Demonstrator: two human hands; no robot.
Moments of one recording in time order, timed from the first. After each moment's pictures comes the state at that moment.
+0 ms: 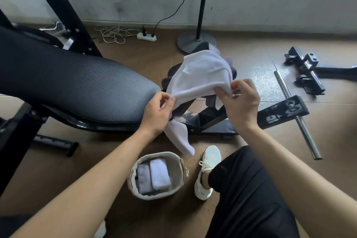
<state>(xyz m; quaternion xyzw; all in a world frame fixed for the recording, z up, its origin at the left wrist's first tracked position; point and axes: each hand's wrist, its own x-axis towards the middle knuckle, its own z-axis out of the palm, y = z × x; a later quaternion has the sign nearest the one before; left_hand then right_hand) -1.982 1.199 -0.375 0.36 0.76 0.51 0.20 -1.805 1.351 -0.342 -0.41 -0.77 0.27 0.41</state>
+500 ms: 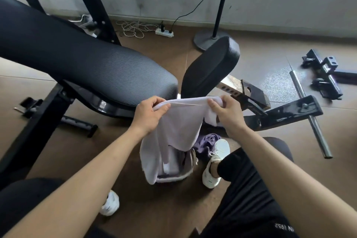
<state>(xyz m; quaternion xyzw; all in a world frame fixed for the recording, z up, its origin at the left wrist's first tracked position) -1.998 1.099 -0.378 0.32 0.81 0.47 0.17 -1.817 1.283 -0.374 -0.42 -0.72 0.50 0.23</state>
